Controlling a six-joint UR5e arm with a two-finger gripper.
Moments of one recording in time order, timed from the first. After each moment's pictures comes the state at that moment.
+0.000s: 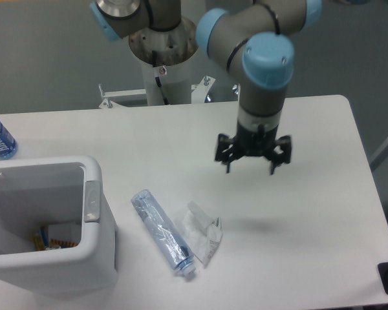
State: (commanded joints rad) arm 2.52 -1.88 -1.65 -1.14 1.45 0.53
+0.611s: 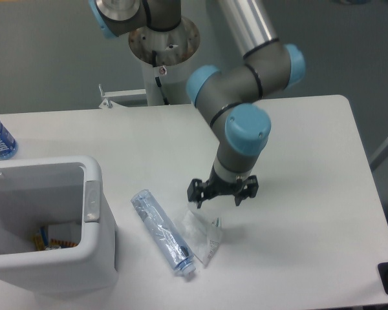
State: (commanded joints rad) arm 2.45 -2.05 -1.60 -1.05 1.44 0.30
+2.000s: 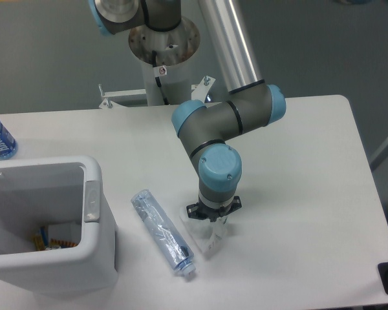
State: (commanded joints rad) arm 2.40 -2.10 -1.60 -1.02 1.59 0.23
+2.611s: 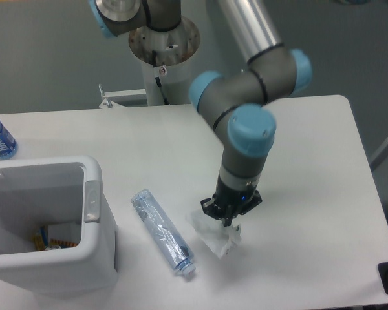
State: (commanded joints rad) arm 2.47 -1.92 -1.46 -1.03 1.27 0.15
